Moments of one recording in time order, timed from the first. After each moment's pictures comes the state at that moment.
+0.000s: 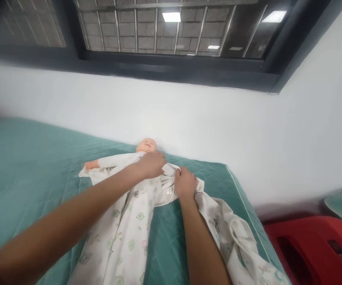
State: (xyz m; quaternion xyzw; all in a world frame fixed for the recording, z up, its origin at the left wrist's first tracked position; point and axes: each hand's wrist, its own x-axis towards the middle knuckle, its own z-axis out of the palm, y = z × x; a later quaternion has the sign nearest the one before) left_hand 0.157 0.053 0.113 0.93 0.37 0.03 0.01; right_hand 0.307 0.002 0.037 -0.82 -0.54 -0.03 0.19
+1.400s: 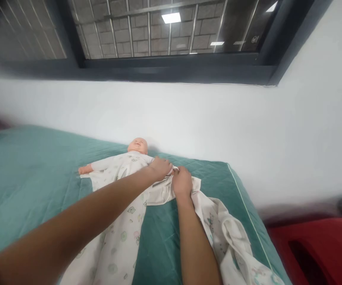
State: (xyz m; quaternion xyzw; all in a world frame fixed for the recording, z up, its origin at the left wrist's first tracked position) left_hand 0.214 0.076 0.058 0.93 0.36 -0.06 -0.10; right_hand 0.324 0.015 0.020 -0.80 -0.52 0.07 0.29
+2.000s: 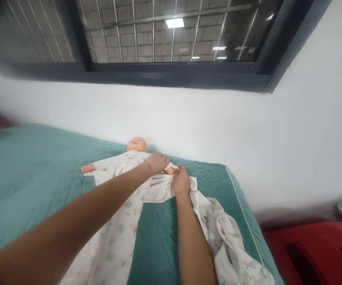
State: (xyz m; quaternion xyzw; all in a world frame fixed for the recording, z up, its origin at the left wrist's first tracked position) left_hand 0.198 0.080 0.073 0.92 0.36 0.00 -0.15; right_hand 0.326 0.016 0.017 -0.78 -0.49 0.12 0.38
